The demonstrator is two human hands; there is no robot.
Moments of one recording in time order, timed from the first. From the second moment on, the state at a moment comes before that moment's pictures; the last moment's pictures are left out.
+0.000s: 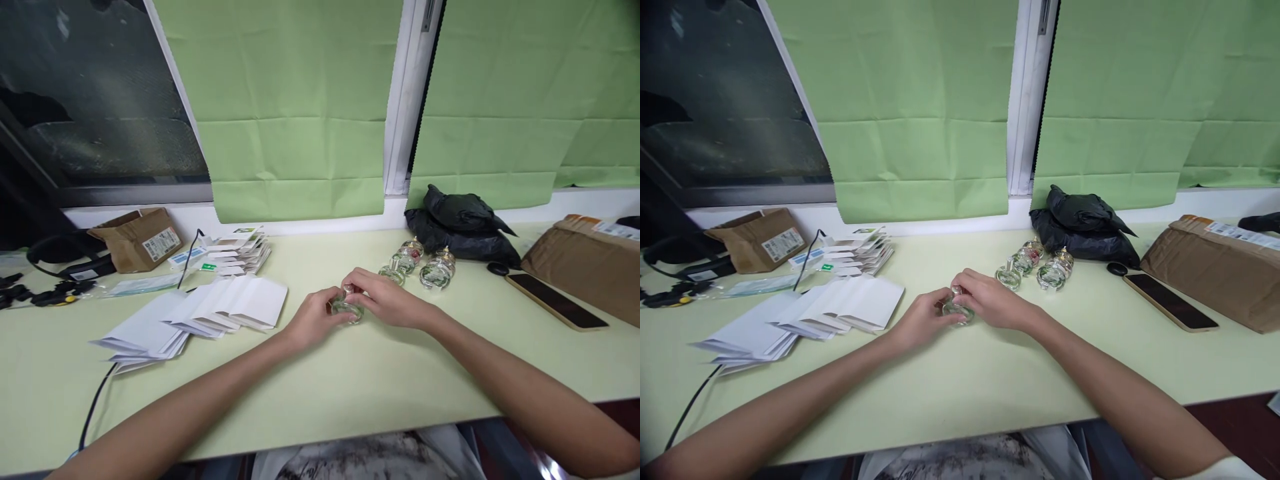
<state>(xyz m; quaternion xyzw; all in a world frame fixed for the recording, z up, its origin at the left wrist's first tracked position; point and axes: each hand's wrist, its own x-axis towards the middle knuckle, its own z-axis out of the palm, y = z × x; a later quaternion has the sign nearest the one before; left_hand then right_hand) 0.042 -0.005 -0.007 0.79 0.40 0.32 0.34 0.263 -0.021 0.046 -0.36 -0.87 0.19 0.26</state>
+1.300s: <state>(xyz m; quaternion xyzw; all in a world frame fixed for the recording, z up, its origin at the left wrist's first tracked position) 0.036 -0.013 -0.006 0.80 0.40 0.32 0.30 0.256 -0.014 0.076 -0.33 -0.93 0.08 0.13</state>
